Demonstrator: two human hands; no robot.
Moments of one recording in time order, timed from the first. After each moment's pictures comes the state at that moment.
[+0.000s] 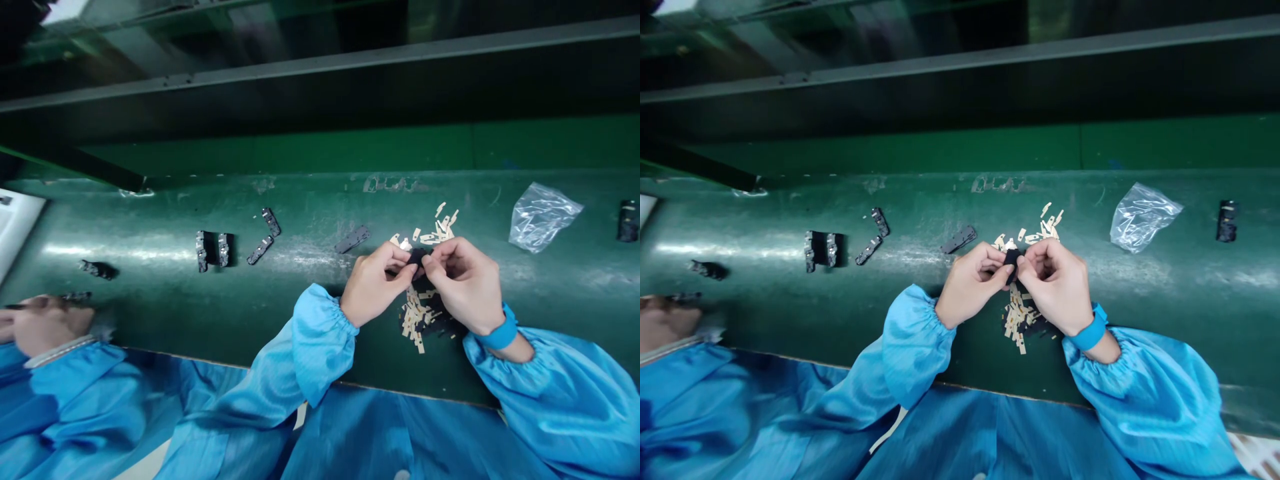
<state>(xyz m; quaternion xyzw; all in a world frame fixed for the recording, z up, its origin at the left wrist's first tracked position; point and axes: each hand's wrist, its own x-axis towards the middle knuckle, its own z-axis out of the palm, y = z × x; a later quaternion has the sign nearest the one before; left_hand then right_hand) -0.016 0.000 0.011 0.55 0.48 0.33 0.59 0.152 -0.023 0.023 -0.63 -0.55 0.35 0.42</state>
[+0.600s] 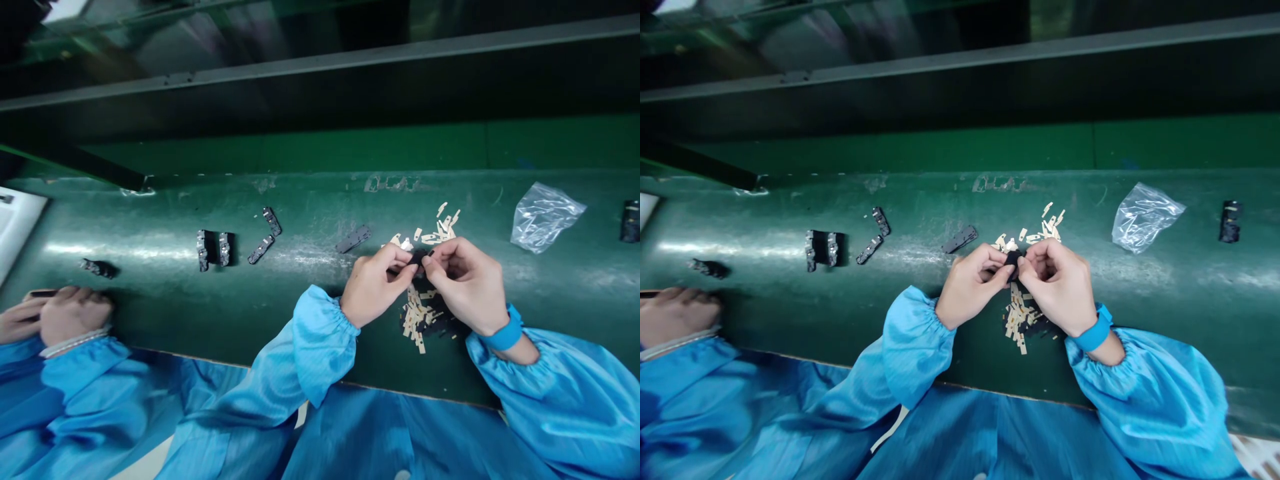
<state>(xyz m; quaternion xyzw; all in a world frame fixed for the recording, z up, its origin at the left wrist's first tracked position) -0.021 0.000 0.012 0.61 0.49 0.32 0.54 0.156 -0.022 0.024 -0.63 -0.57 0.34 0.40</state>
